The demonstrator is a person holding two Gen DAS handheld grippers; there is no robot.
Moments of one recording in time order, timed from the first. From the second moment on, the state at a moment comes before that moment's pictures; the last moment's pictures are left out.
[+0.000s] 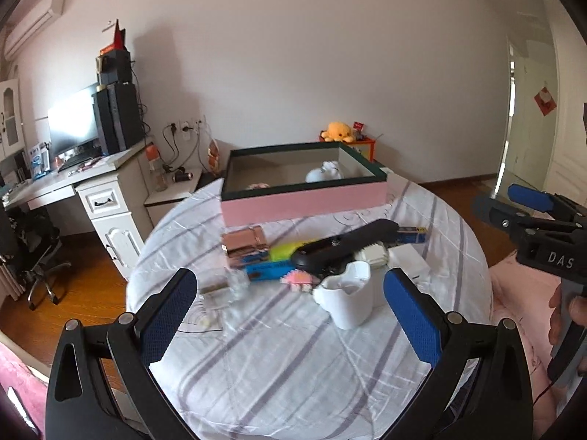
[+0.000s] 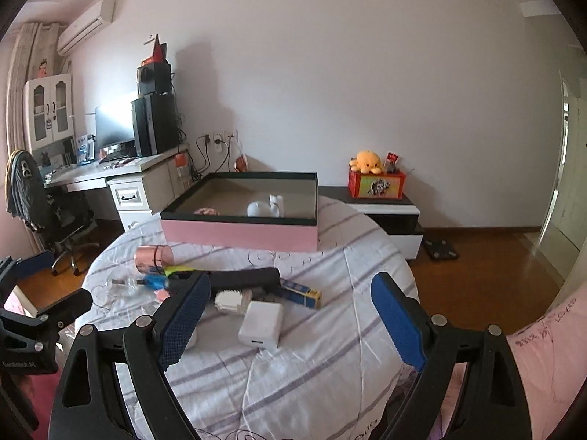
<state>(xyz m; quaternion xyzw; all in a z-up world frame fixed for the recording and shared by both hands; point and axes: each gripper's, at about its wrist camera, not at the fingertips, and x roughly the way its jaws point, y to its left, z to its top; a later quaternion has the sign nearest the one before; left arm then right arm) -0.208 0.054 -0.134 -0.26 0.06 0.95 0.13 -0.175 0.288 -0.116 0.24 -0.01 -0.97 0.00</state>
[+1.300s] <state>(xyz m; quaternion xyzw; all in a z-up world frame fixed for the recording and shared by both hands) -0.257 0.080 -0.199 -0.35 0.06 0.92 0.16 -0.222 0.291 -0.191 0.34 -0.01 -0.94 0.01</state>
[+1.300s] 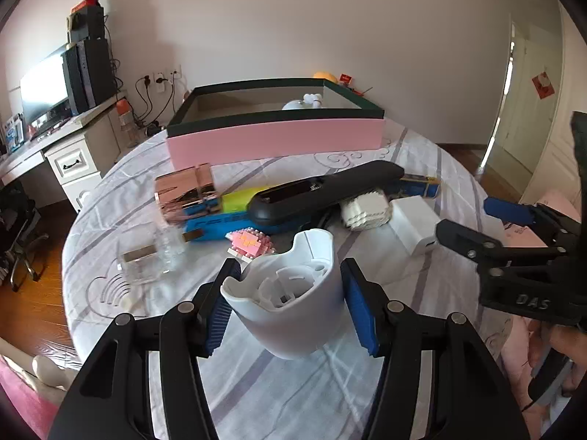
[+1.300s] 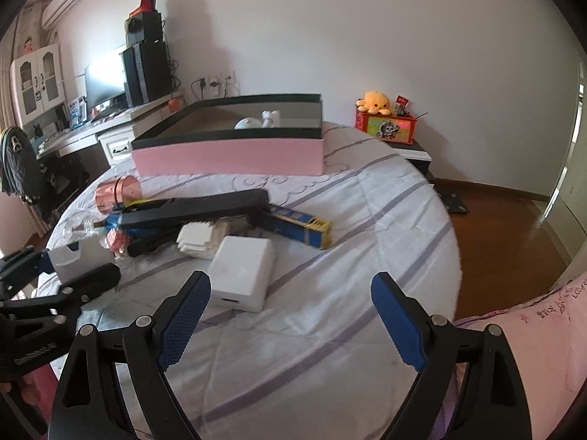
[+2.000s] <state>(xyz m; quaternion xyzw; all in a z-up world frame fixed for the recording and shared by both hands) -0.253 0.070 -0.195 -0.34 0.07 0.92 0.16 -0.251 0.275 -0.212 0.39 0.00 -0.92 0.04</state>
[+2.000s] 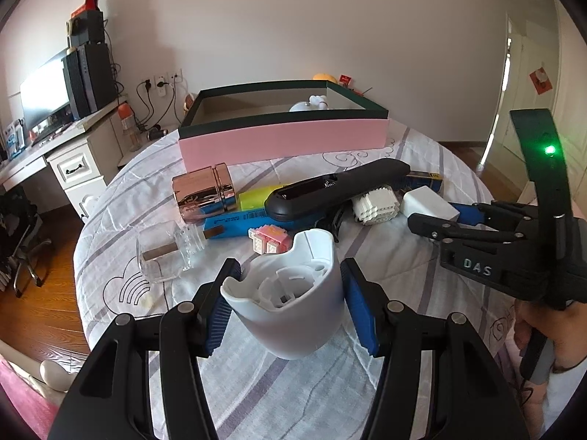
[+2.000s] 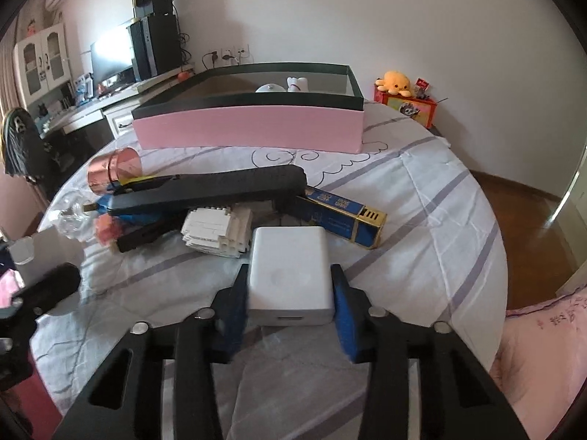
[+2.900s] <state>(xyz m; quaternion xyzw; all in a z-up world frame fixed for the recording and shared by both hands) -0.348 0.089 -0.106 -0.26 0.10 0.95 0.15 -0.284 0.272 -0.106 0.30 0.02 -0.95 0.11</state>
